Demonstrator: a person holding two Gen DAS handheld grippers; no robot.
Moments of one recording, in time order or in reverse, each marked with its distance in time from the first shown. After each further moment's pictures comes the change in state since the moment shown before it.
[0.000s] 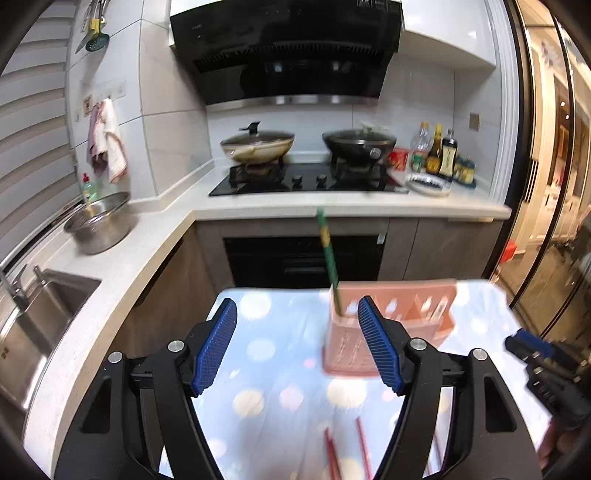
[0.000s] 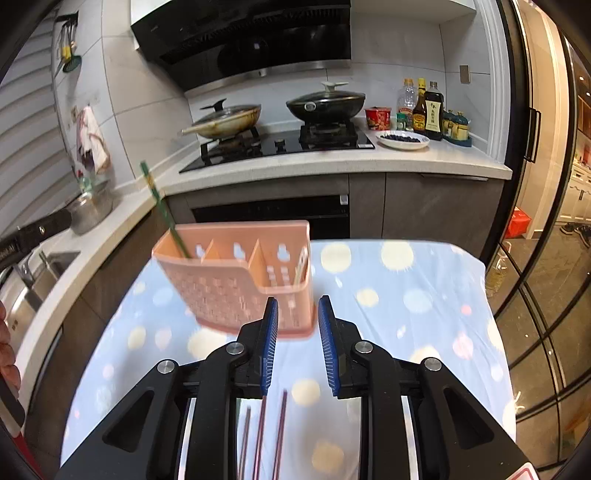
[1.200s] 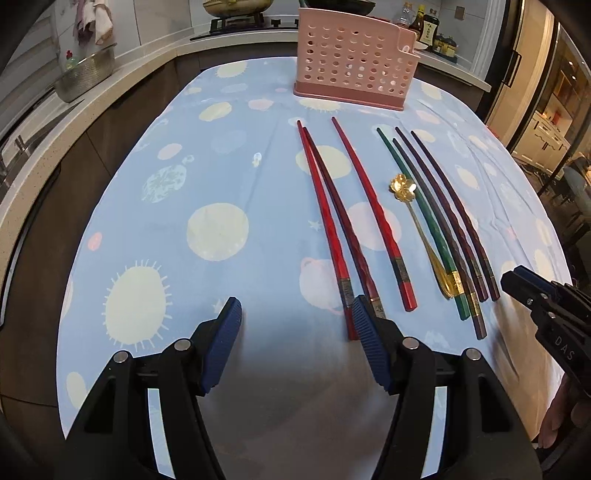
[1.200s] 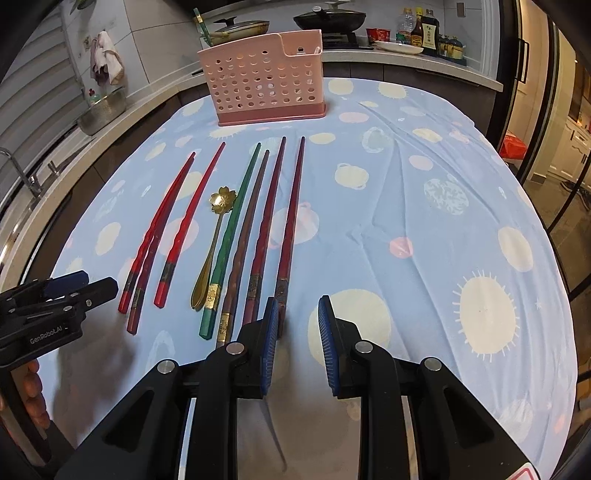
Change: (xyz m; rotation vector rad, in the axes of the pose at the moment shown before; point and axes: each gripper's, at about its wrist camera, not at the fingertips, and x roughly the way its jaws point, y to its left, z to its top) left arm -0.045 -0.014 -0.263 -0.002 0.435 -0.116; right arm -0.053 0.019 -0.227 -0.006 0.251 0.004
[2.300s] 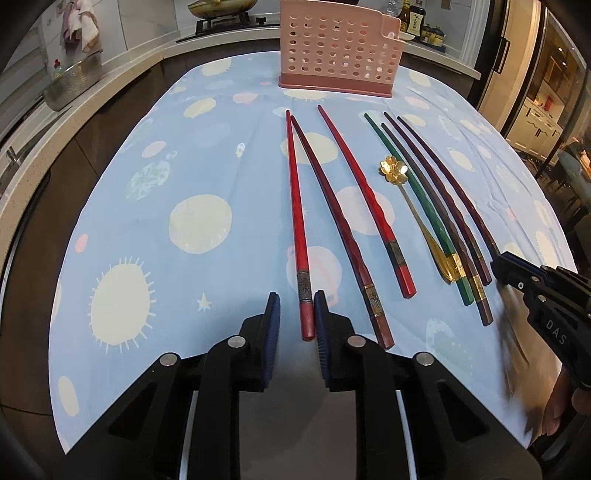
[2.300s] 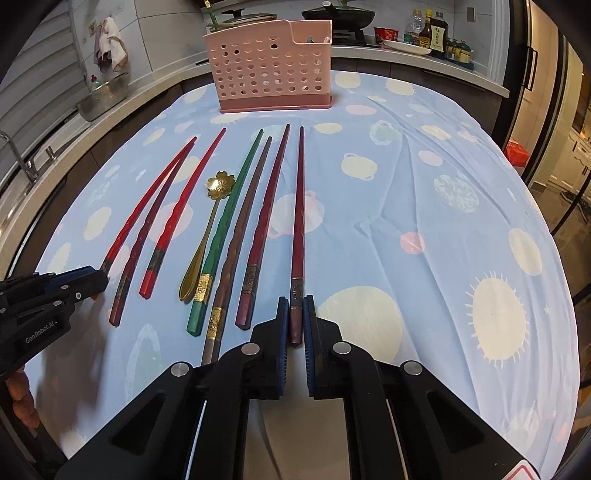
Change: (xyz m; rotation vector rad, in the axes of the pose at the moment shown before) left arm 0.007 -0.005 -0.009 0.041 0.004 -0.007; right arm 0.013 0.003 -0.005 -0.042 0.011 -0.019
